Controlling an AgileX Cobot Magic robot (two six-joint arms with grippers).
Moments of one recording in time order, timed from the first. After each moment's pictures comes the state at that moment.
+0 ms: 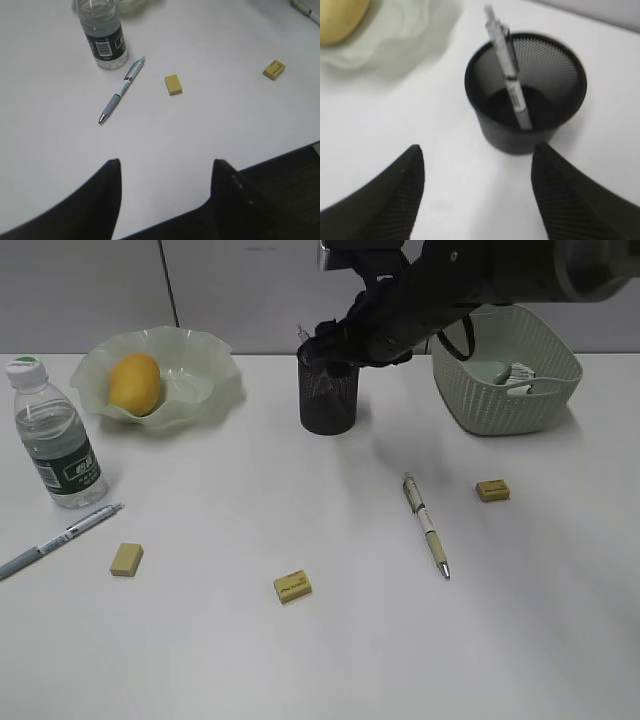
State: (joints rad) left arm -0.34 0.17 -0.55 0.01 1.11 0.00; right arm 0.50 2.10 -1.57 0.22 0.35 -0.16
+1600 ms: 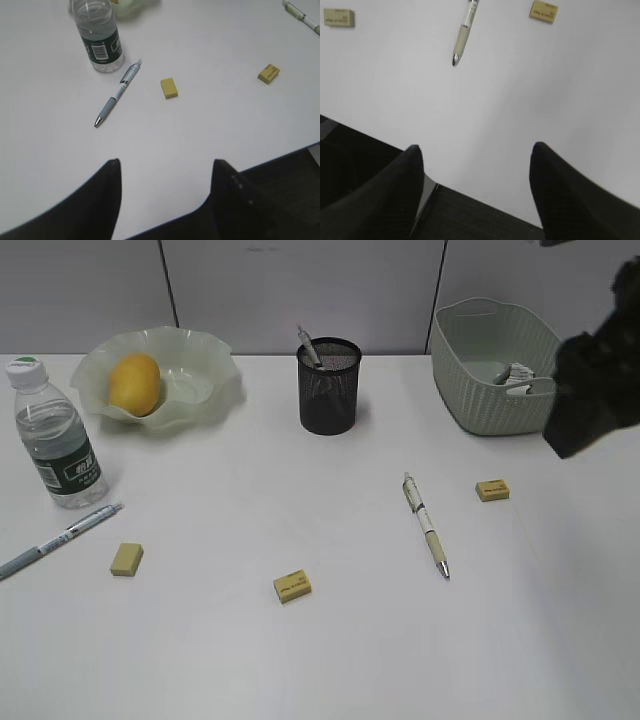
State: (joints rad) left arm -0.34 0.17 -0.55 0.00 1.10 0.00; right arm 0.50 1.36 -1.22 -0.03 1.21 0.01
